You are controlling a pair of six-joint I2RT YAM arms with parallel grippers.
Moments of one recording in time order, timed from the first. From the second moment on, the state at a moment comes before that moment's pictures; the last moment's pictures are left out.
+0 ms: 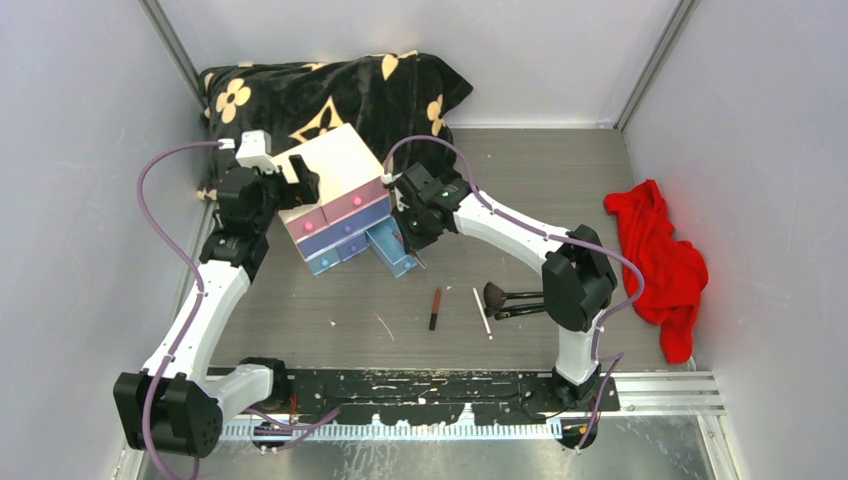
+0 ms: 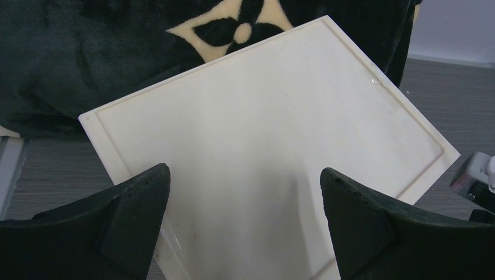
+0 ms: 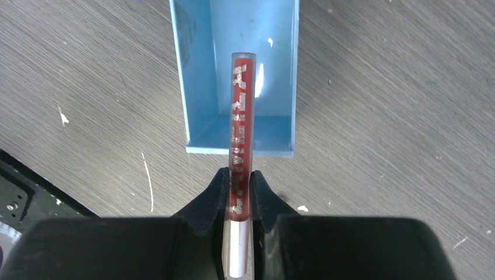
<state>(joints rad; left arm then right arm) -0.11 1.08 0.91 -0.06 0.01 -0.21 0.79 1.86 1.55 -0.73 -0.06 0.23</state>
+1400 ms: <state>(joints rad) -0.11 1.06 0.91 -0.08 0.01 -0.21 0.76 1.92 1.53 -0.56 -0.12 0.27</state>
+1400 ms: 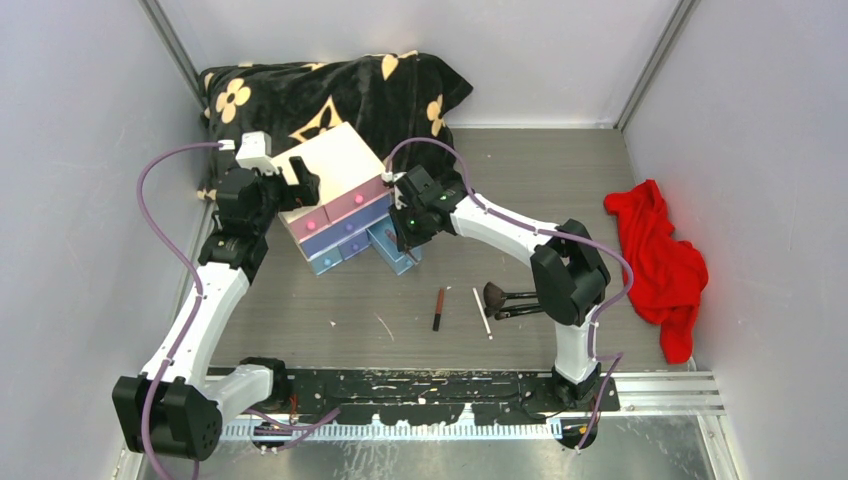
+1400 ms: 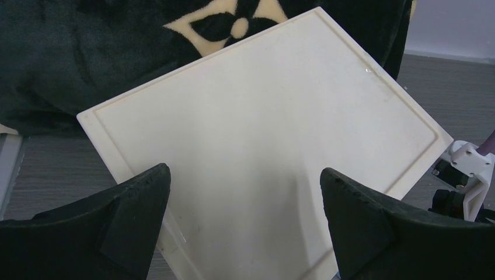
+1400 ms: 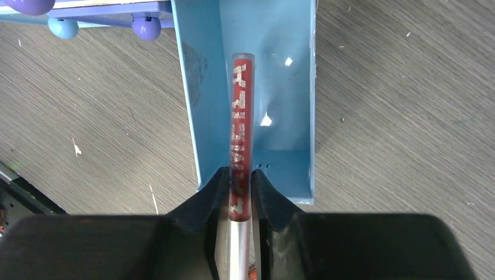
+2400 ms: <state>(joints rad) -0.11 1.06 0.91 -0.09 0.01 -0.21 0.78 1.44 1.14 -0.48 0.12 0.35</state>
